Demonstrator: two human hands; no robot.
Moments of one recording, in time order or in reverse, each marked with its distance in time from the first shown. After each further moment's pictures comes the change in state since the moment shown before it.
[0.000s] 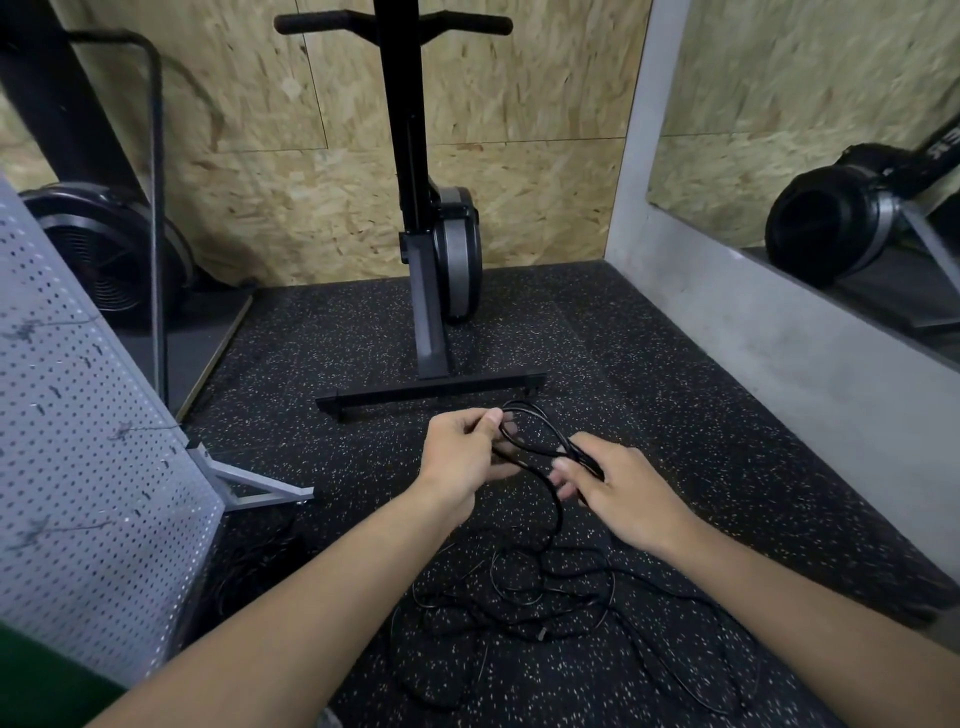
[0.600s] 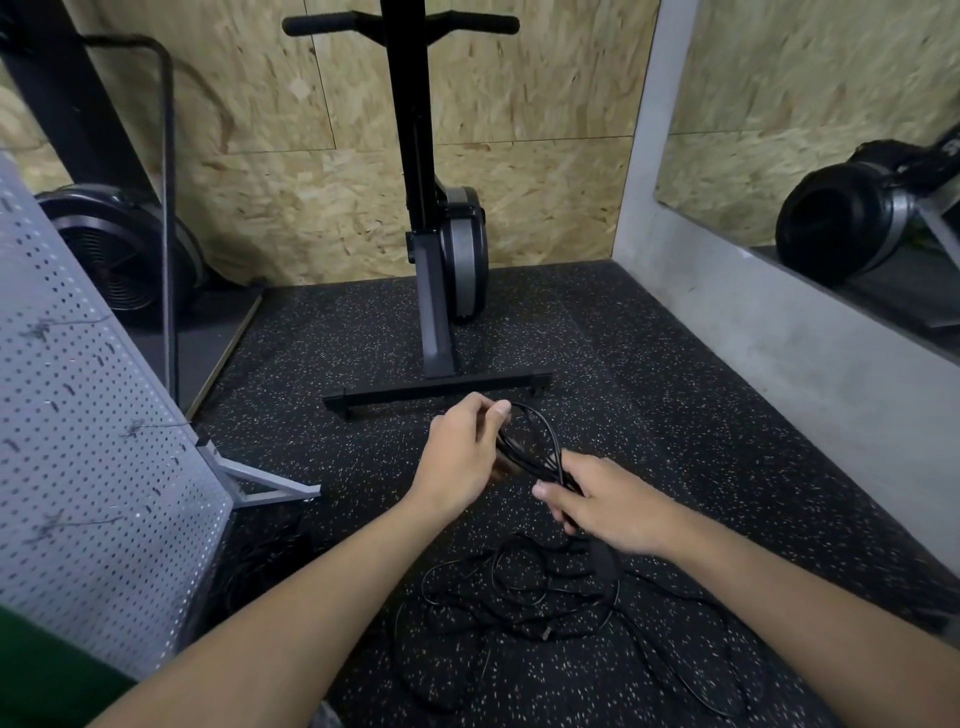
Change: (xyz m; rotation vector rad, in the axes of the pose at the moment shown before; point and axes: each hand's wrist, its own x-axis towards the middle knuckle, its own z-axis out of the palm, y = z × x) left_hand -0.001 0.000 -0.014 0.477 -0.054 0.332; right_hand 0.002 -0.020 0.003 -0.063 -0.294 0.043
